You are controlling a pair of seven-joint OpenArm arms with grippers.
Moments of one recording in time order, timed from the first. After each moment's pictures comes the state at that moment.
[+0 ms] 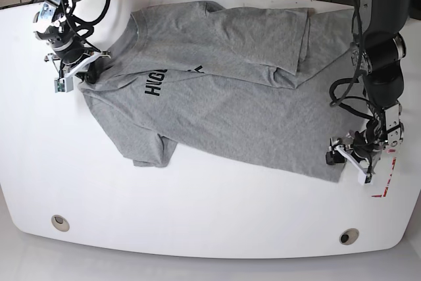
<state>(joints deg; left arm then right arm) -39.8 -19.5 -19.3 22.9 1.9 -34.5 22.8 -14.6 9.9 33.5 94.4 21.1 32.1 -44.8</state>
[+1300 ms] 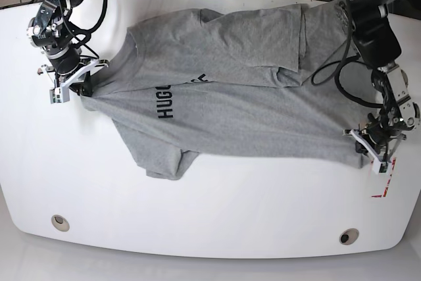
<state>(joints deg) -21.0 -16.7 -26.6 66.9 -3.9 -35.4 45.8 -13.4 10.1 33.5 100.8 20.7 32.3 -45.2</state>
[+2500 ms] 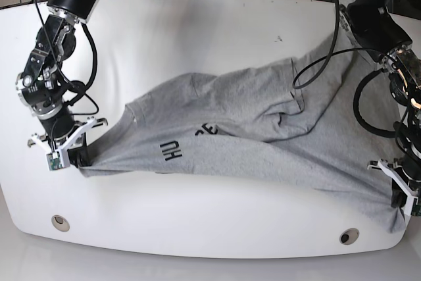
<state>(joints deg) -25.6 -16.5 -26.5 107.6 -11.1 -35.6 65.8 6.1 15.3 24.6 103.0 17.3 32.9 -45.4</state>
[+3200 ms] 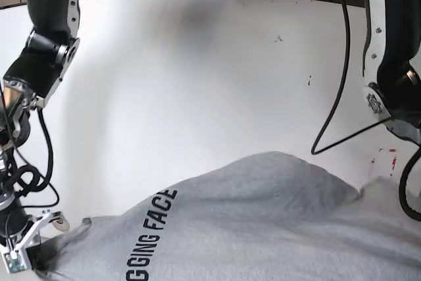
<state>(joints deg) -59.7 -20.6 -22.6 108.5 -10.7 -35.4 73.4 40.6 26.3 15.5 99.6 12.6 36.0 -55.7</state>
